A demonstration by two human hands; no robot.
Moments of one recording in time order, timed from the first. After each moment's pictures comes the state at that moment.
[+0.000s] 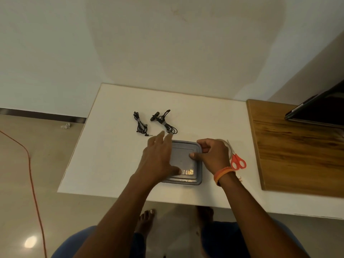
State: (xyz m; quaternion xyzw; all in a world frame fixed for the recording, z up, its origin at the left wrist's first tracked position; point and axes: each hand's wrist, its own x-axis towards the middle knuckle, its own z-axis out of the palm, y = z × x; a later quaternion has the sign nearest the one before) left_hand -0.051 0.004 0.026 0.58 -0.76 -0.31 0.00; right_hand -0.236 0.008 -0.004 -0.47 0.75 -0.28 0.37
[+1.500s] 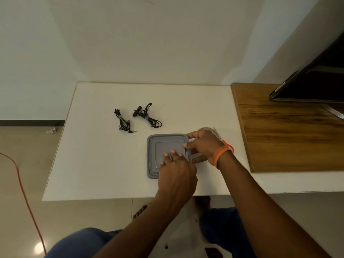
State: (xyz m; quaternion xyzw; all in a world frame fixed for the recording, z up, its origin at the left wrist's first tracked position) left_hand -0.132 0.062 0.013 0.52 -0.80 -0.22 -0.18; right_hand -0.263 0.000 0.006 -0.33 0.71 -0.22 0.59
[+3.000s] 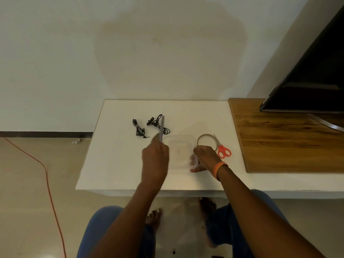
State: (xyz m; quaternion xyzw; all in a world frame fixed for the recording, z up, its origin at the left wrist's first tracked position) left_hand -0.073 0.056 0.066 0.67 -0.62 -0.24 0.33; right_hand -0.247 0.052 0.022 -0.29 0.70 -0.29 0.59
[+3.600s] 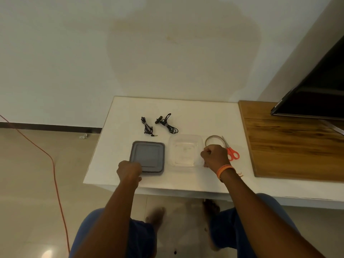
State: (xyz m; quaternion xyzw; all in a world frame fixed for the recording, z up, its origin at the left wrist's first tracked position) left_hand 0.018 0.045 0.008 0.83 -0.18 -0.46 0.25; right_hand -0.248 0.050 0.011 -0.48 0.78 -0.22 0.34
